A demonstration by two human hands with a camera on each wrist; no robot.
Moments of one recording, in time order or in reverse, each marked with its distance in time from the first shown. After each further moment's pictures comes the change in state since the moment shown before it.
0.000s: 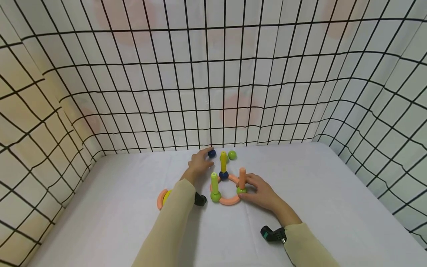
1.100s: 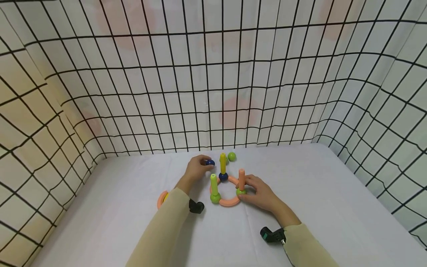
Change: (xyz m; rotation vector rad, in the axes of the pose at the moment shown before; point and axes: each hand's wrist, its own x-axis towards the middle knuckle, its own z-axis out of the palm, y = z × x) left_hand -0.026 -0.004 -0.005 -0.189 0.043 0.004; right_hand -0.002 -0.004 0.001 -0.008 0.008 0.005
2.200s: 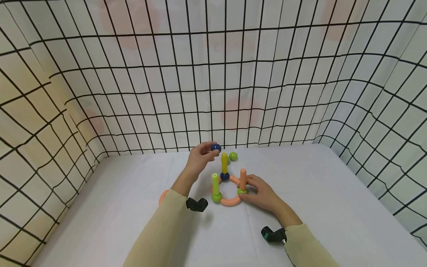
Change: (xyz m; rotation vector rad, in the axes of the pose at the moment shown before) left_hand -0.025 0.044 -0.020 -0.465 -0.019 0.157; right_hand 0.001 0.003 0.003 -0.004 0.013 -0.010
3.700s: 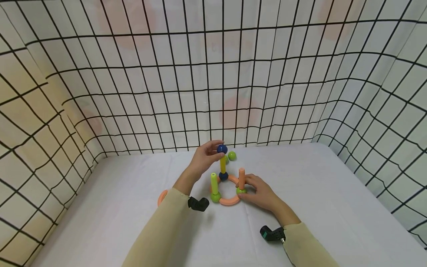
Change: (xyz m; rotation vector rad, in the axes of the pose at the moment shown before) left_hand -0.002 0.008 0.013 0.090 -0.119 0.053; right_hand 0.000 0.000 -0.003 0.016 -0.020 0.013
